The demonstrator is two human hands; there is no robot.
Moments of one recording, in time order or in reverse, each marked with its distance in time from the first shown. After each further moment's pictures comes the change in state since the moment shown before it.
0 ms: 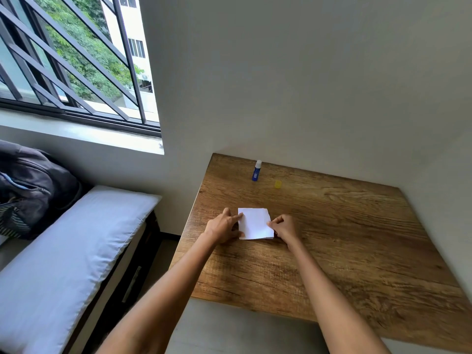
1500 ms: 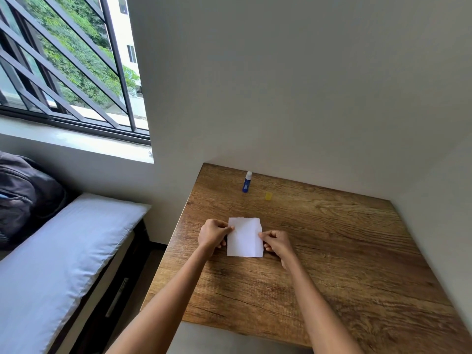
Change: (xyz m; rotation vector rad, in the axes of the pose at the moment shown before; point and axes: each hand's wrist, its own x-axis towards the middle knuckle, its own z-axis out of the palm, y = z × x) left_hand 0.021 0.013 0.009 -0.834 0.289 -0.371; right_hand 0.007 0.014 -0.010 0.315 -0.152 0.008
